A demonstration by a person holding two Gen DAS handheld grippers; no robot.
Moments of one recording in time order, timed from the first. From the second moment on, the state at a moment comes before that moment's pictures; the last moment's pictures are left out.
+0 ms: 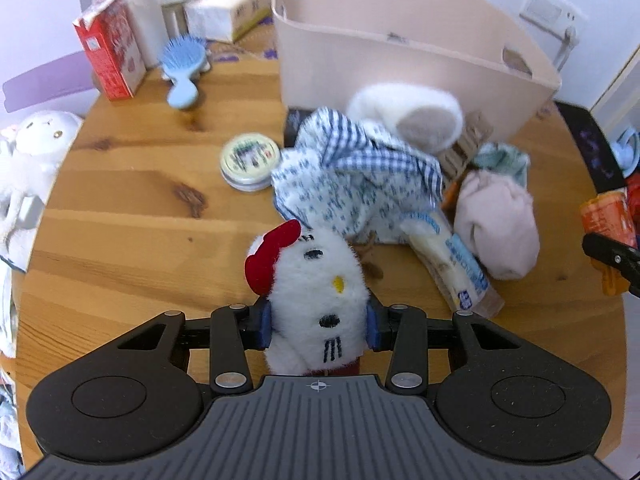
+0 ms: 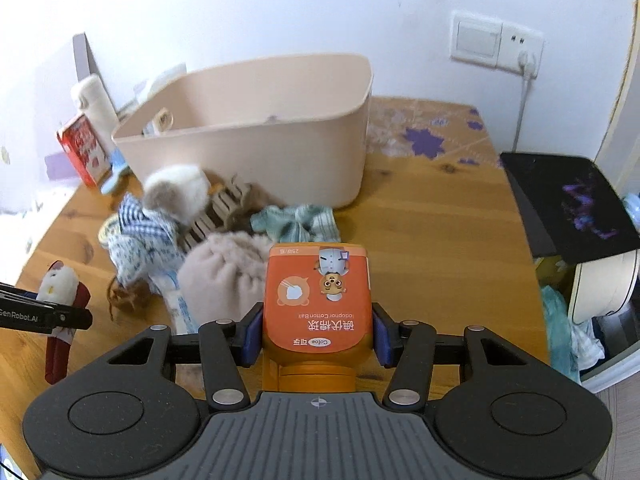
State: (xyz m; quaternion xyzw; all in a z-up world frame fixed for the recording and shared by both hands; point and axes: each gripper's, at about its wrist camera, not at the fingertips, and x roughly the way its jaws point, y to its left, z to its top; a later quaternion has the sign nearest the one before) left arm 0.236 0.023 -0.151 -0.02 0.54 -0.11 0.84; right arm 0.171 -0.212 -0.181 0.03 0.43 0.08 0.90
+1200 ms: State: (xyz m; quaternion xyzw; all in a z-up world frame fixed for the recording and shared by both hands) left arm 0.360 -0.017 -0.033 0.03 0.38 -0.11 0.92; right arm 0.286 -0.227 -0.076 -0.04 0.28 0.10 0.95
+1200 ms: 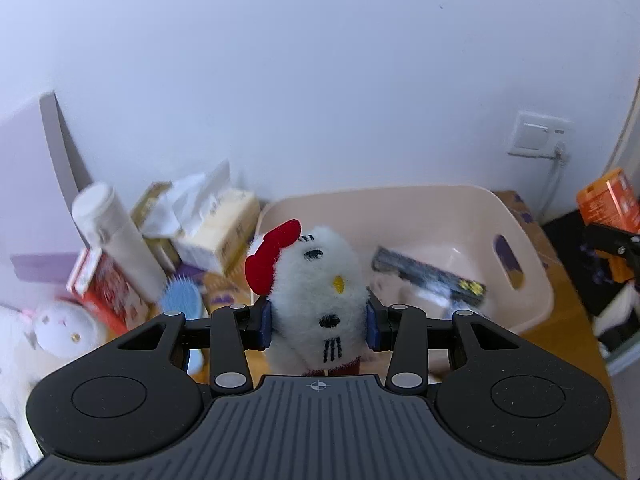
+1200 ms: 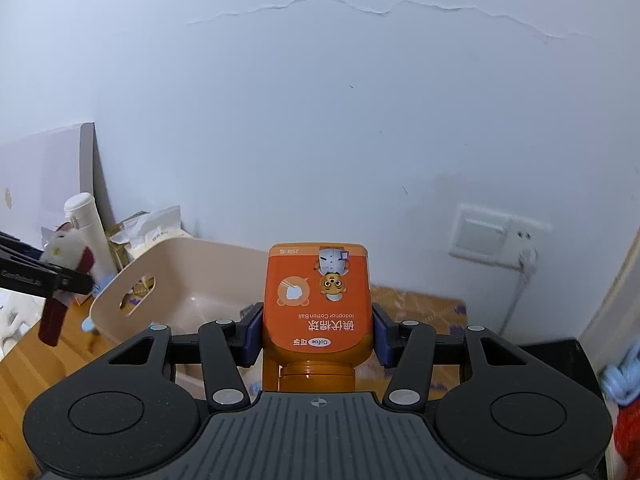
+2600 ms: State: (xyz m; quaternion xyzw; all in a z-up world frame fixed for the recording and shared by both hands) left arm 0.432 -0.084 -0.157 0.13 0.54 -0.16 0.82; right arm 0.373 -0.177 -0.178 -0.10 0.43 0.15 0.88
